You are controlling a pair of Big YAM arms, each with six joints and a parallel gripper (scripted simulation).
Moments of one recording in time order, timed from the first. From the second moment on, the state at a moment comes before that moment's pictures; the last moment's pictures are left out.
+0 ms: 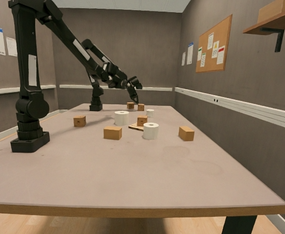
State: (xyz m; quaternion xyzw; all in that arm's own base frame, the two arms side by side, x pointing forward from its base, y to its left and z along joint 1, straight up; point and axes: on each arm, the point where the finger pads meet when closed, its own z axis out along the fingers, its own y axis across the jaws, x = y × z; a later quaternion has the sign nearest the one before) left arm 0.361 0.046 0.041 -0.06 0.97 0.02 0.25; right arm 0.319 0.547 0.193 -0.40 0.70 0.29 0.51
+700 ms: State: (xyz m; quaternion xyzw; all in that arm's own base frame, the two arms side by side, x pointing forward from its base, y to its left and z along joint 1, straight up) left arm 0.371 0.047 0.015 -0.06 0.97 0.02 0.25; right arm 0.319 0.547 0.193 -0.40 0.70 0.29 0.51
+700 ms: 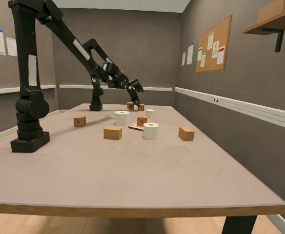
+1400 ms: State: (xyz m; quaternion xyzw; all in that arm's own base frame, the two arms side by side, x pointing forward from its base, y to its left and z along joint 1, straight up) left arm 0.387 0.049 -0.008 -0.06 0.97 0.02 0.25; right arm 0.319 0.547 0.193 -0.40 0.70 0.29 0.51
